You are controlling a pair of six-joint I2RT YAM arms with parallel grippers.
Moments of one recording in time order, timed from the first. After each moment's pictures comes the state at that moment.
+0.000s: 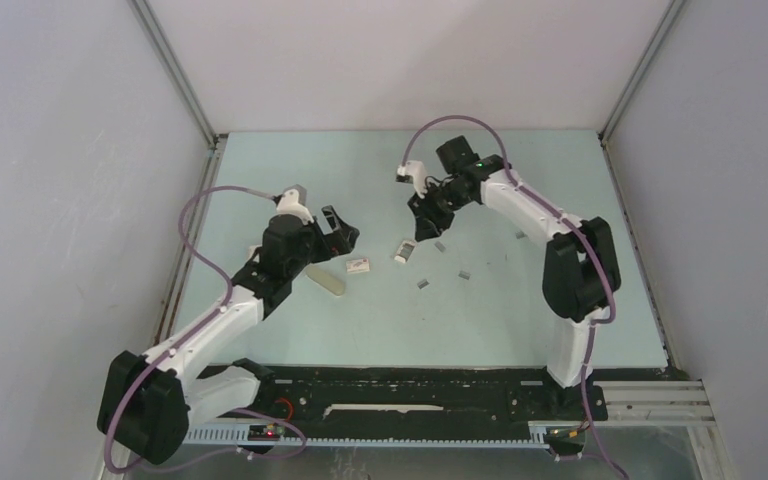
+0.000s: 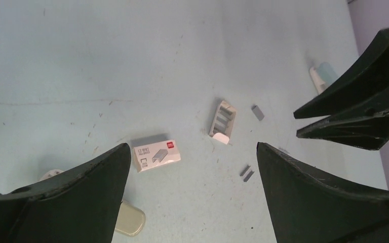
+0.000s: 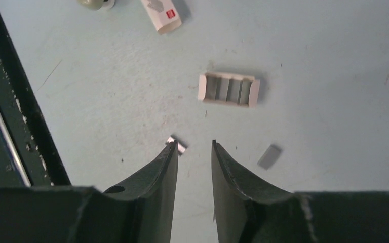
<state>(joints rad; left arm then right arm) -0.43 1.09 0.62 0.03 -0.04 -0.62 0.50 1.95 1.66 -0.81 -0.60 -0.48</state>
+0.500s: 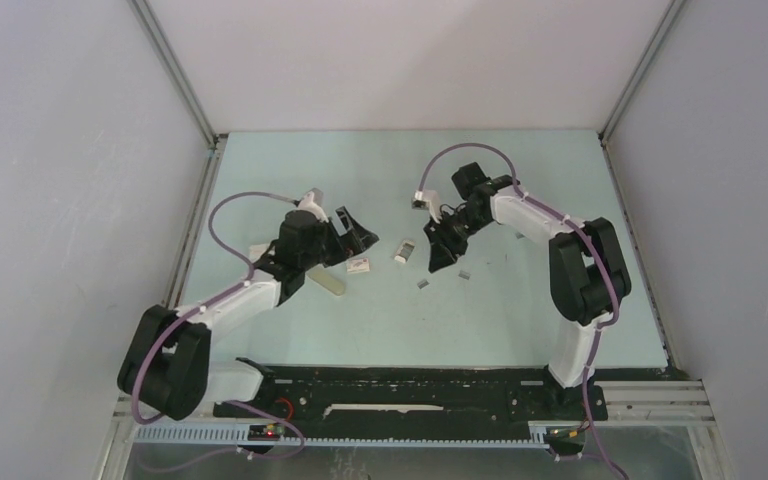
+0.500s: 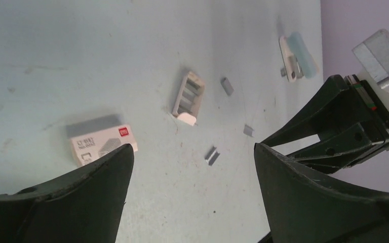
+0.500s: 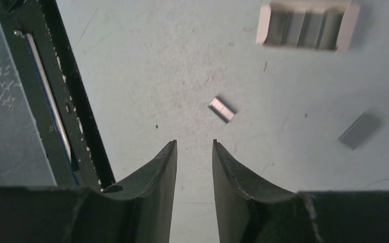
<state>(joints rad) -0.41 1.27 0.62 0.18 0.17 -0.78 0.43 1.88 1.42 -0.82 -0.77 -0.54</state>
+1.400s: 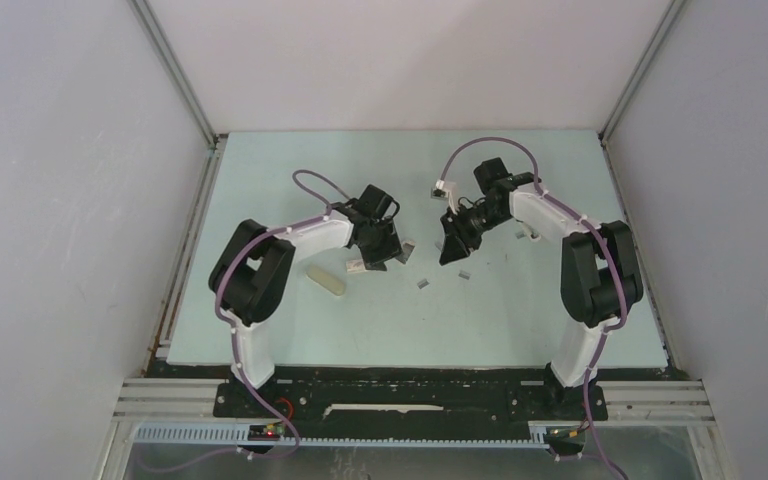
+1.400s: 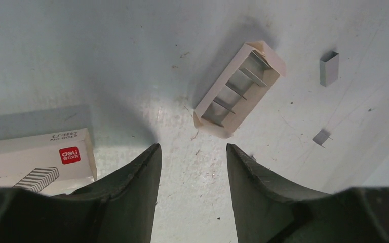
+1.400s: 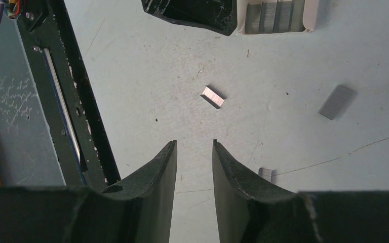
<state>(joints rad) -0.60 1.91 1.25 -0.46 0.11 -0.88 0.32 1.83 1.36 -0.83 -0.85 -0.55</state>
